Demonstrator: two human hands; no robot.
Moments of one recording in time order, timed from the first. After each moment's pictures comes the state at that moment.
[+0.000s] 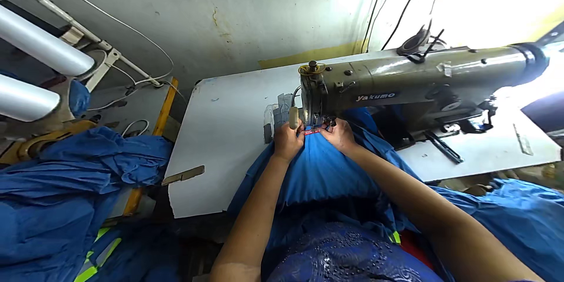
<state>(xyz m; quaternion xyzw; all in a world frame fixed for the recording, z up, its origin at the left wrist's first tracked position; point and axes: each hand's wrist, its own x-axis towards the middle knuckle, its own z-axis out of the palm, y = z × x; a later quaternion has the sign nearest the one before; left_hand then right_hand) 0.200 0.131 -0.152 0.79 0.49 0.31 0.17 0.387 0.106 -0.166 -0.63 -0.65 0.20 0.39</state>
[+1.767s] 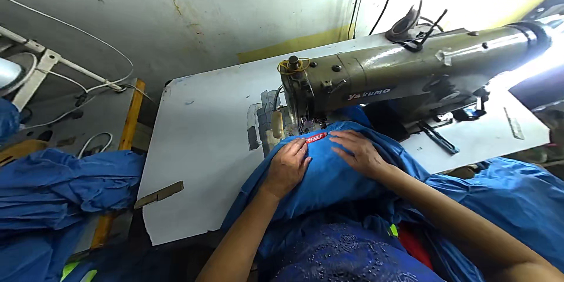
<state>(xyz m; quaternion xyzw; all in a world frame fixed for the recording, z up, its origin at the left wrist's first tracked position) 0.195 0.085 -0.177 0.91 0.32 0.24 0.07 0.447 0.039 -0.181 -0.49 -0.78 0.10 0.37</state>
